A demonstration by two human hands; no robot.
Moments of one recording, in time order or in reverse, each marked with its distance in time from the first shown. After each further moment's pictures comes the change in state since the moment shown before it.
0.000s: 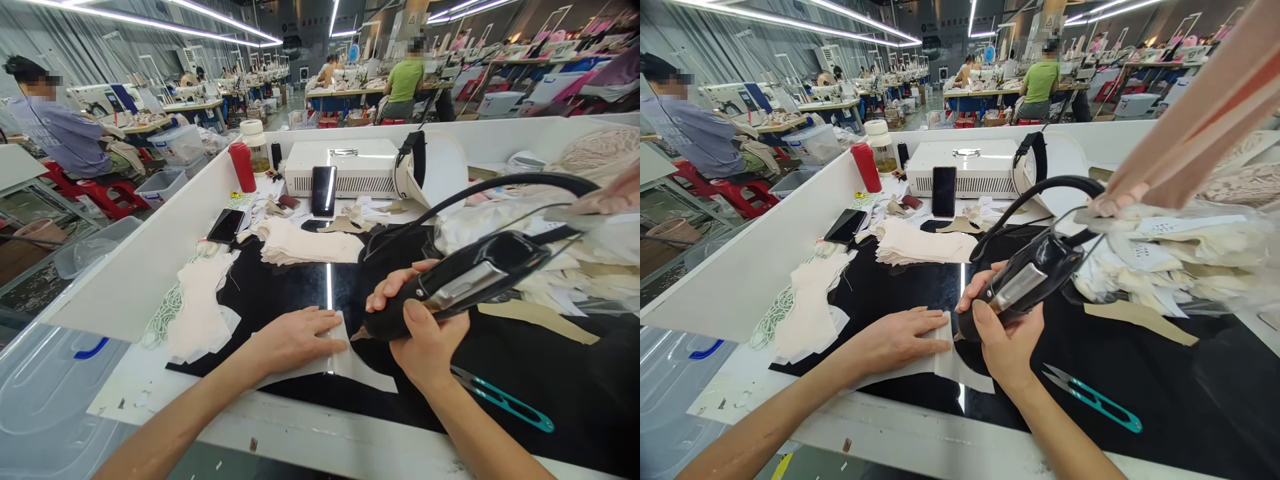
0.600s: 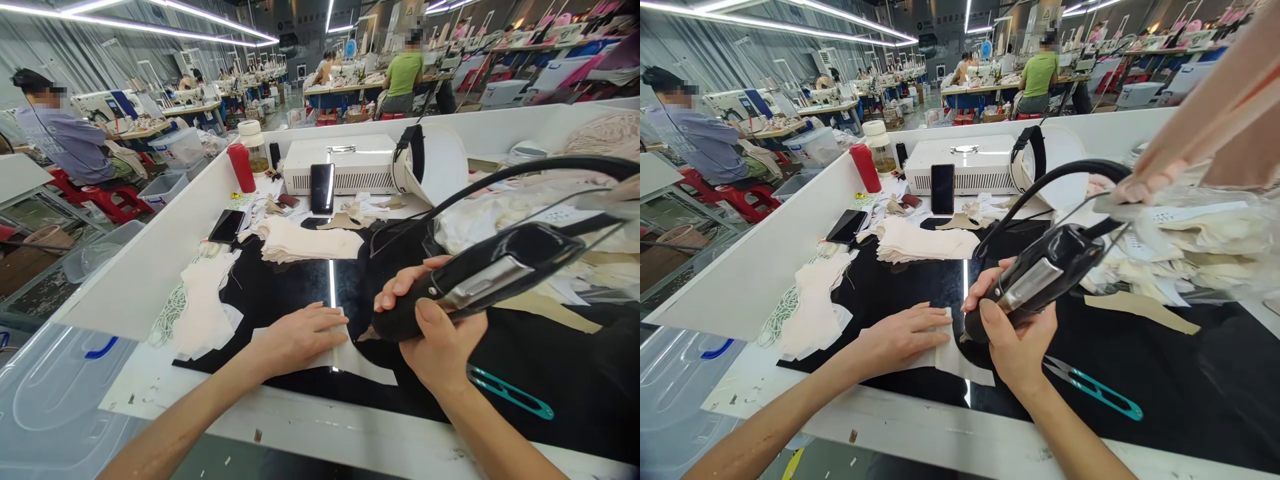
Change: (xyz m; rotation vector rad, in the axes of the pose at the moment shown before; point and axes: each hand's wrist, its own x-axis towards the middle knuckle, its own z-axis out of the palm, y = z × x) left_hand -0.001 0.010 -0.002 -0.096 -0.018 -0.058; right_hand -0.002 -0.013 -0.001 -0.025 0.021 -0.003
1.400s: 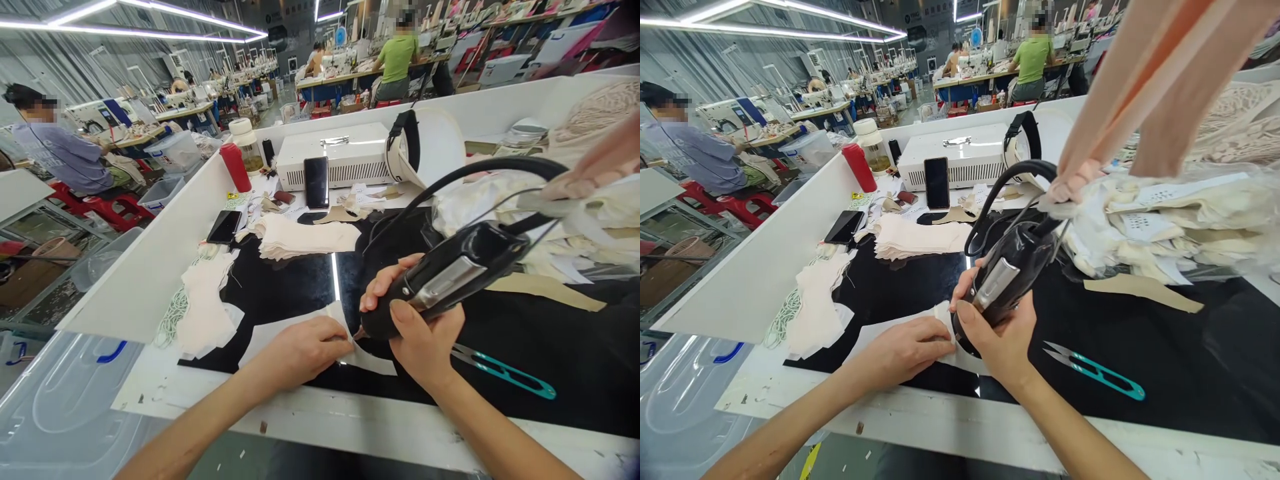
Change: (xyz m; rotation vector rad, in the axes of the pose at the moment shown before) left_hand 0.000 0.026 0.000 -0.121 -0.095 -0.087; right_hand -0.018 0.008 -0.001 0.018 -0.062 0.050
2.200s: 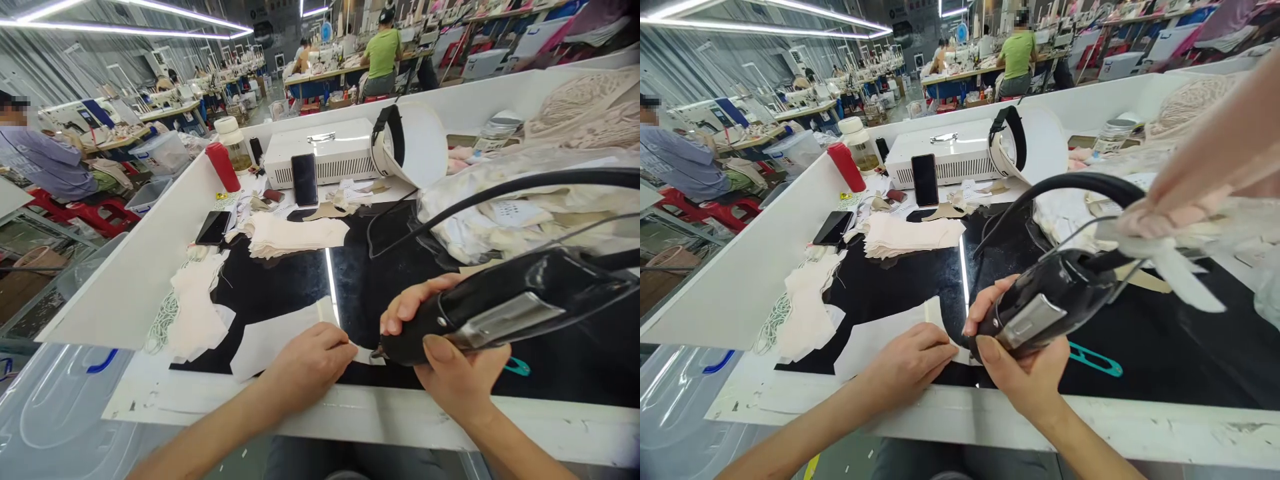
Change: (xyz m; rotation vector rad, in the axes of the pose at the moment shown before) left_hand 0.011 0.034 0.018 0.032 0.120 -0.070; right_hand -0.023 -0.036 -0.025 -0.050 -0.015 -0.013
